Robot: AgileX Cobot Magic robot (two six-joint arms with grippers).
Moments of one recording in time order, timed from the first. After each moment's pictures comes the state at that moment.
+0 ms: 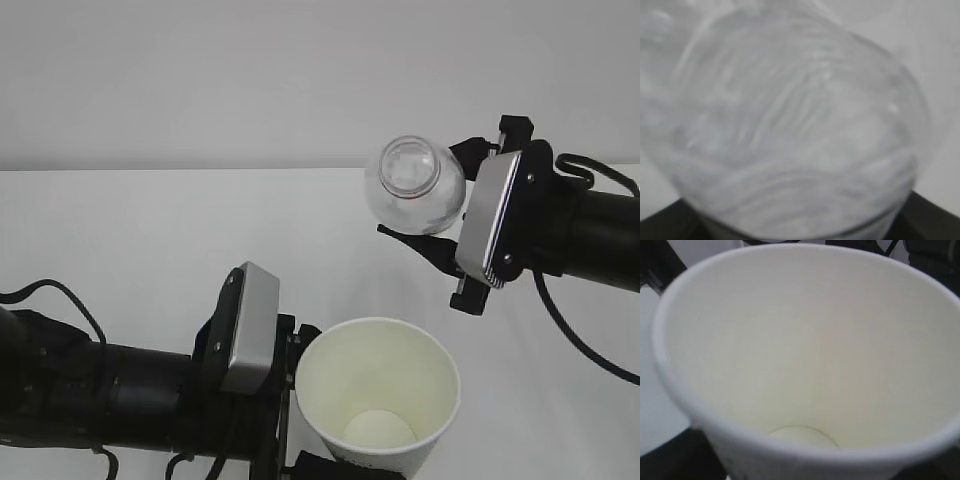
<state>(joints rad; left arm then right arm) -0.68 1.93 -0.60 0.98 -1.15 -0.28 0.24 1.62 -0.62 -0.84 -0.85 -0.38</state>
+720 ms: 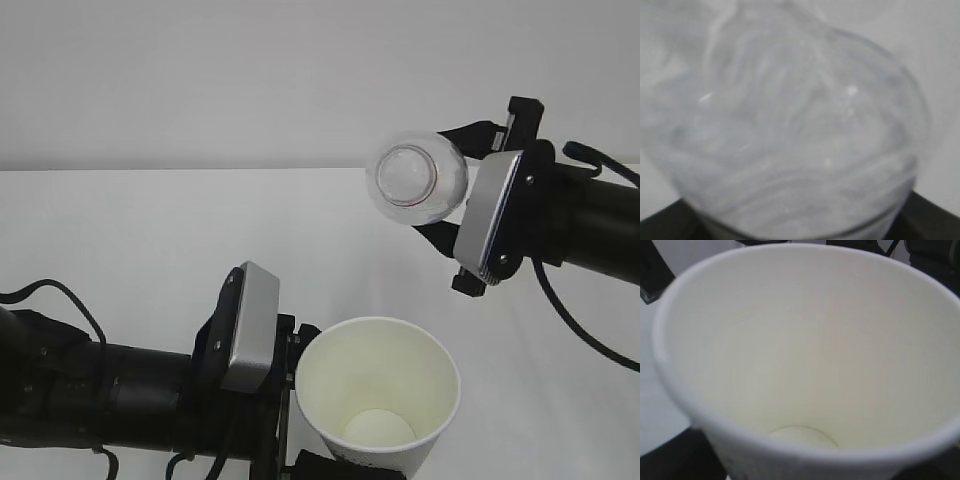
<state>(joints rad) -0.68 1.93 -0.60 0.98 -1.15 -0.28 0.24 1.62 -0.62 -0.74 -0.88 -0.57</state>
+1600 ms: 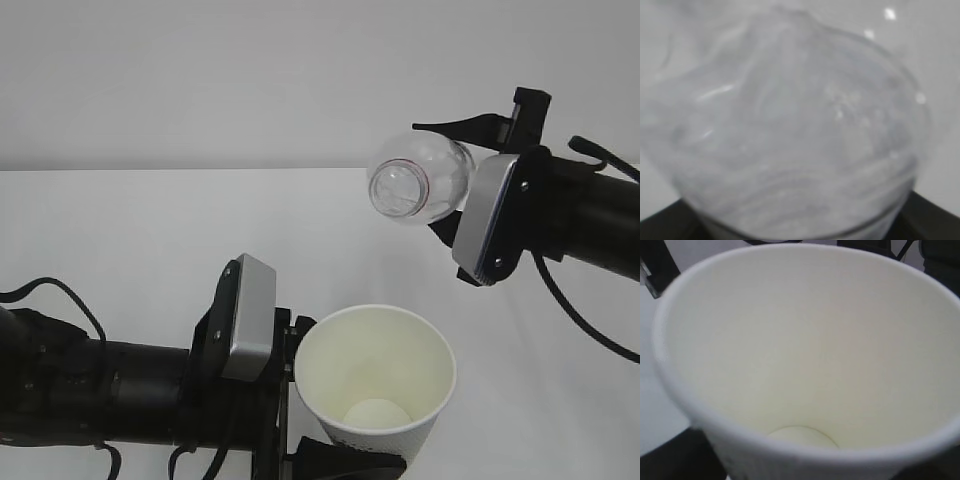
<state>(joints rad) -0.68 1.93 -0.60 0.95 -1.15 -0.28 0.24 1.62 -0.62 -0.67 -0.88 -0.72</state>
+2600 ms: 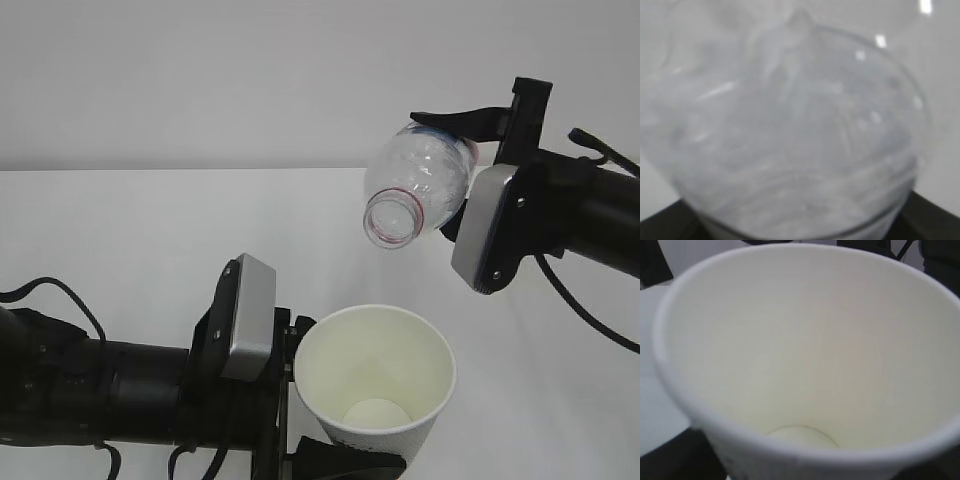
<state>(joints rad) -0.68 1.93 -0.60 0.95 -1.15 -0.28 0.24 1.62 -0.62 -0.65 -0.94 -0.89</state>
